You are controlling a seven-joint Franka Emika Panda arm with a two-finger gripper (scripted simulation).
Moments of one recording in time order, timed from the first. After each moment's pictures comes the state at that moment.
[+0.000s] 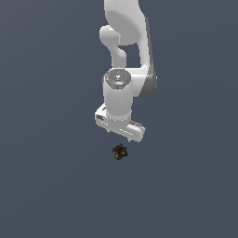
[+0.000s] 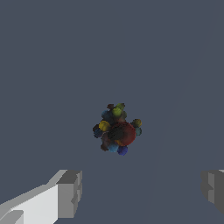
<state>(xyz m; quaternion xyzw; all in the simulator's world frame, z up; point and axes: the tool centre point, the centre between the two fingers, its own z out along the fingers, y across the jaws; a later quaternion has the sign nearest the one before) 0.027 0.000 0.142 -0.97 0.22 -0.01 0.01</state>
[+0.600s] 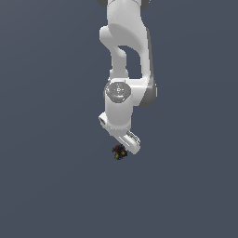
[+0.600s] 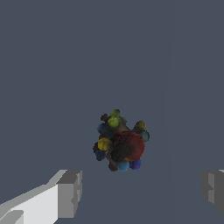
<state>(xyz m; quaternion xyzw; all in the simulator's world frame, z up) 0.039 0.002 0.111 -0.92 0.38 0.00 0.01</state>
